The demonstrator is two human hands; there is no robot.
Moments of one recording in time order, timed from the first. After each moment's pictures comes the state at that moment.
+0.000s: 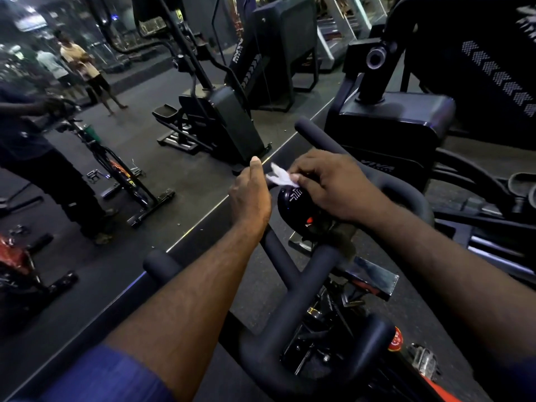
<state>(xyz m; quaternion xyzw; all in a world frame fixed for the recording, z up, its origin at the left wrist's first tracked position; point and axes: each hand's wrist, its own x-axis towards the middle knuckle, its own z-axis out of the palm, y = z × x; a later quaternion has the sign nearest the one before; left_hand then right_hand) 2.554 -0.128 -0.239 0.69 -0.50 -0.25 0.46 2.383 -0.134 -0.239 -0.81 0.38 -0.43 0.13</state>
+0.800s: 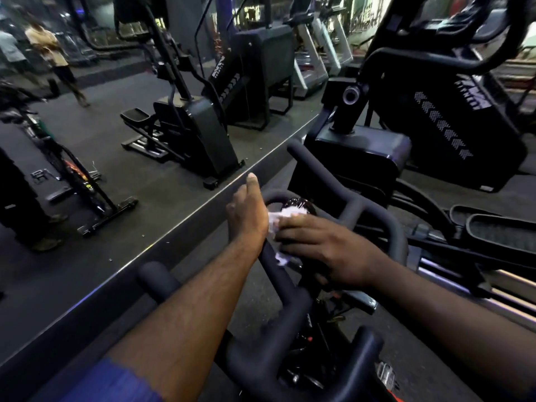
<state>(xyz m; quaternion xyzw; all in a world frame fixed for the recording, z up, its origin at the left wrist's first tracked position) 2.557 -0.128 -0.235 0.65 -0.43 -0.34 0.52 2.386 -0.083 -0.262 -0.94 0.20 -0.29 0.00</state>
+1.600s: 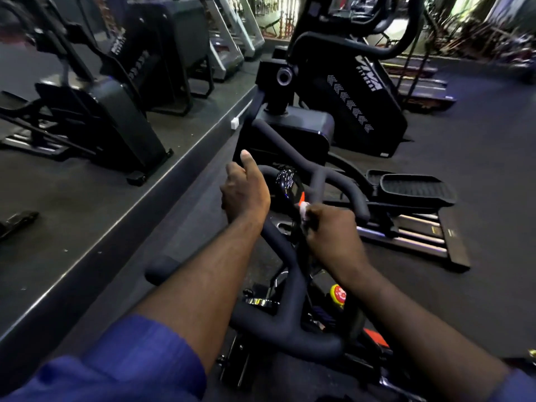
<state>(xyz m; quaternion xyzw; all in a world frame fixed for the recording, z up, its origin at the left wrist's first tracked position) 2.572 -0.128 -0.237 0.63 -0.53 -0.36 0.45 2.448 -0.022 -0.286 -0.55 0.77 -0.33 0.04</state>
